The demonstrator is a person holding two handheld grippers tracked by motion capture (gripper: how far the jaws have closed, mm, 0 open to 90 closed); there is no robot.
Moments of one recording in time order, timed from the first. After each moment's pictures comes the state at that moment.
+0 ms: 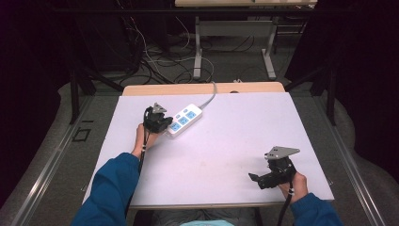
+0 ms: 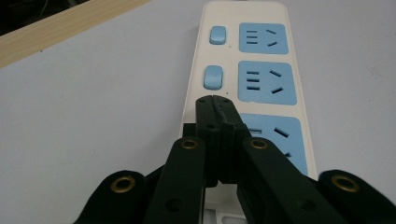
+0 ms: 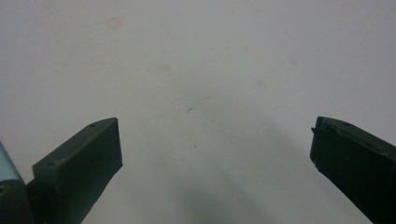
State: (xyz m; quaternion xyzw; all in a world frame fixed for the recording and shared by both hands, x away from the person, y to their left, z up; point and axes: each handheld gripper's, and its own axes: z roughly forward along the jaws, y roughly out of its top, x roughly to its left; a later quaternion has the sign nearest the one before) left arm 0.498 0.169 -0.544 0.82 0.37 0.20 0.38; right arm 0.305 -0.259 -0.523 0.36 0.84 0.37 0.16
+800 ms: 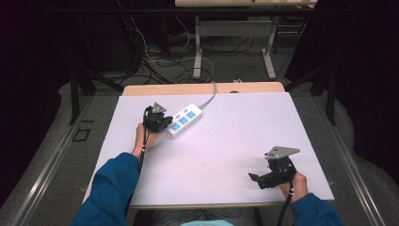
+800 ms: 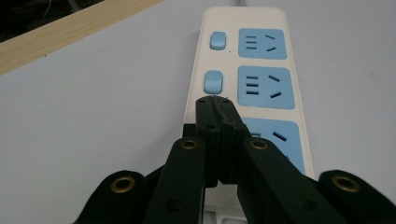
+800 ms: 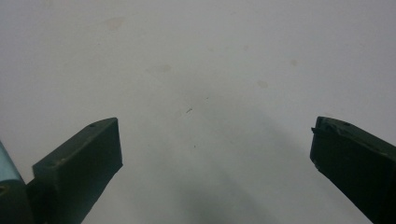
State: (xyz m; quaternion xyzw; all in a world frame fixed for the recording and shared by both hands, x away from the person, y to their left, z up) left arm 0.497 0.169 -0.541 0.82 0.37 0.20 0.38; right arm 0.305 -0.259 -0.523 0.36 0.84 0.37 0.16
